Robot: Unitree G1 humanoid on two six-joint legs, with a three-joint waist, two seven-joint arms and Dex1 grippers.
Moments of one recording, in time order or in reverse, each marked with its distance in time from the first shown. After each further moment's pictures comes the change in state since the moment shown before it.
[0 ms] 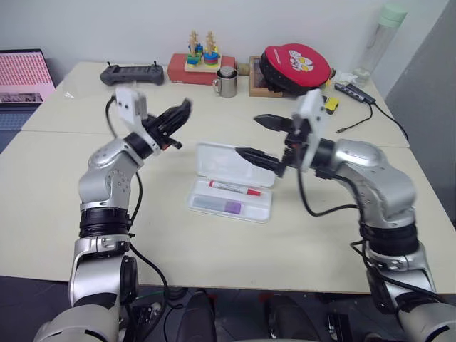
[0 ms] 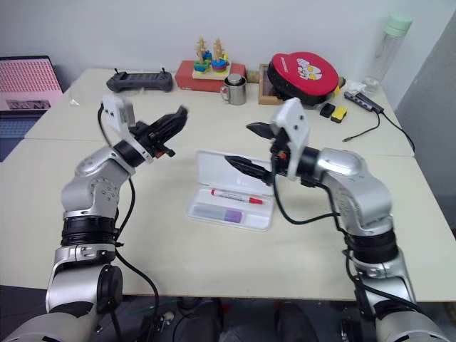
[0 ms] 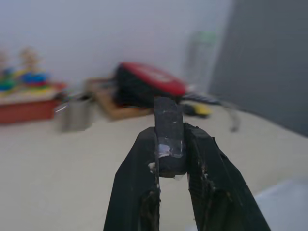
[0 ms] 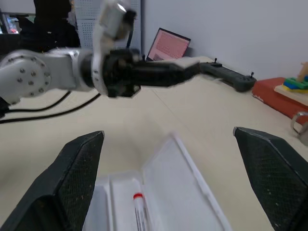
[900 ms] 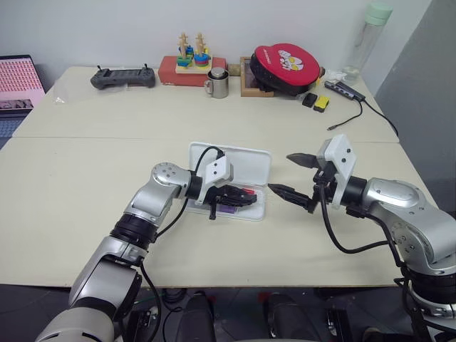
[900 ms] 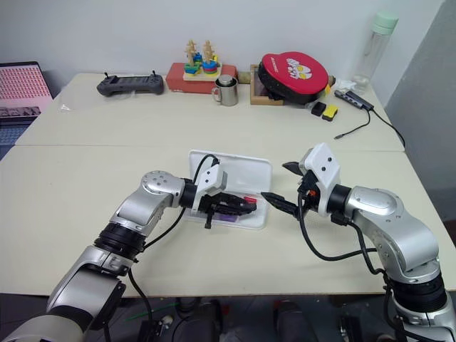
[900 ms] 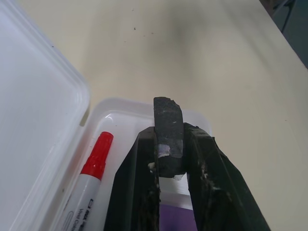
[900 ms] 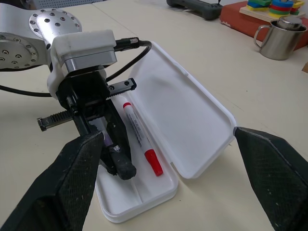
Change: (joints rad) left arm -0.010 0.020 -0.479 0.195 0.320 -0.198 -0.439; right arm 0.254 -0.159 -0.018 -0.235 0.048 0.119 -0.122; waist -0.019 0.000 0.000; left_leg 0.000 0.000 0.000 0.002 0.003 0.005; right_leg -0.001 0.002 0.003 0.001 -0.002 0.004
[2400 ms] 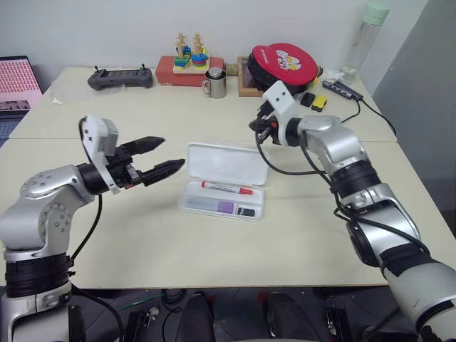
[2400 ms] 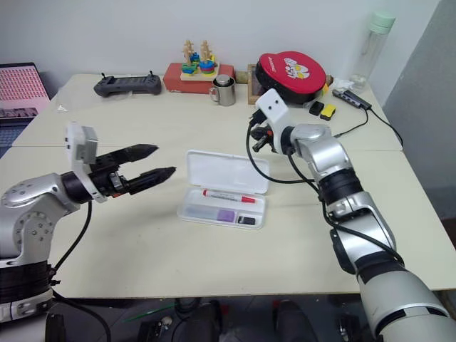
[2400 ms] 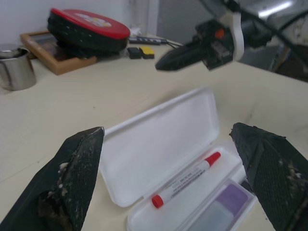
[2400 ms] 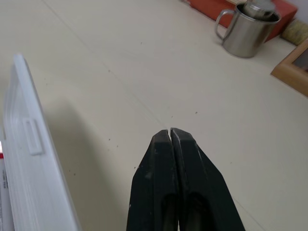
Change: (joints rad) left arm 0.333 0.237 0.705 -0.501 -0.401 0.431 0.355; right arm -0.781 0.339 0.258 1.329 -0.409 -0.426 0.047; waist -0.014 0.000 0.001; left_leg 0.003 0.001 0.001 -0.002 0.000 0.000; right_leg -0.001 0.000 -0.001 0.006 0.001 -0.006
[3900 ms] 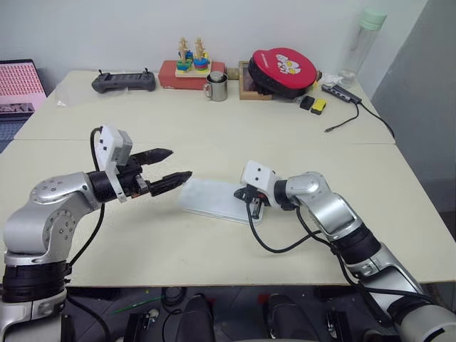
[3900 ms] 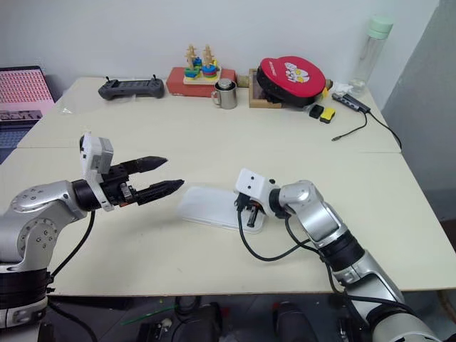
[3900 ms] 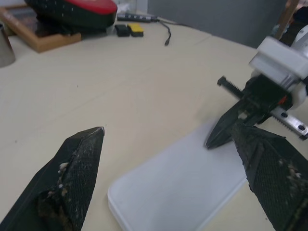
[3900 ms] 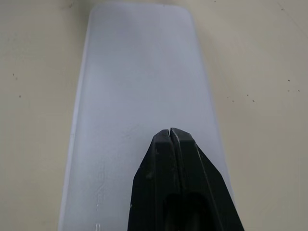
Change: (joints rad) left arm 0.047 0.040 -0.136 0.019 0.019 -0.027 0.037; right arm 0.529 -0.043 0.138 -0.742 -0.111 0.182 0.183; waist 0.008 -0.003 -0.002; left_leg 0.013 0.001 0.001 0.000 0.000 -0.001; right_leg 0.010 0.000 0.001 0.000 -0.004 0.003
